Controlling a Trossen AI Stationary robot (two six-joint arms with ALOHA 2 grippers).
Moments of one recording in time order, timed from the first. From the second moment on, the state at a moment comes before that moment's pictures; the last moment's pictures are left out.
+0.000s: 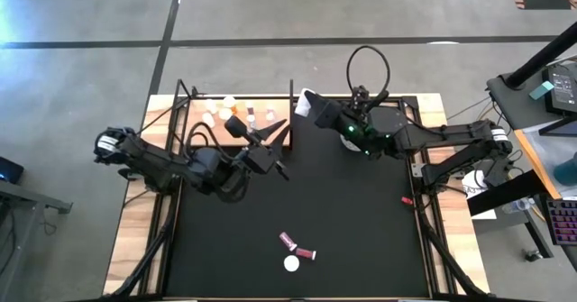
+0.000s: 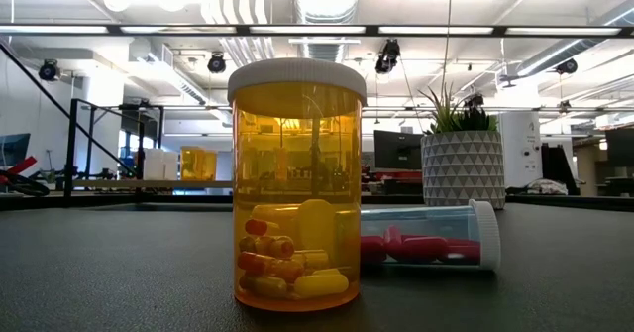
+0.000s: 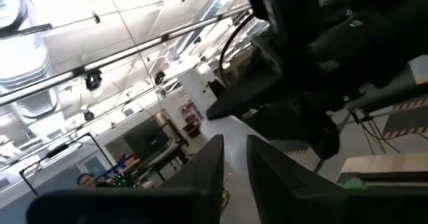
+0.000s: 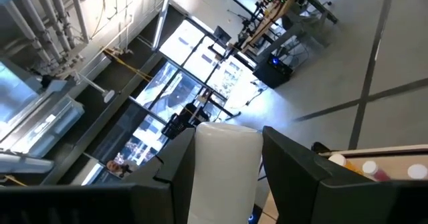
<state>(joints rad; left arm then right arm) -0.31 1.49 1.25 0.80 -1.03 1.03 0.06 1.41 1.35 0.21 0.75 0.84</state>
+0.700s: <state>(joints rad) -0.28 1.49 1.26 0.73 -1.00 0.98 0.04 1.44 1.35 0.26 0.75 0.99</state>
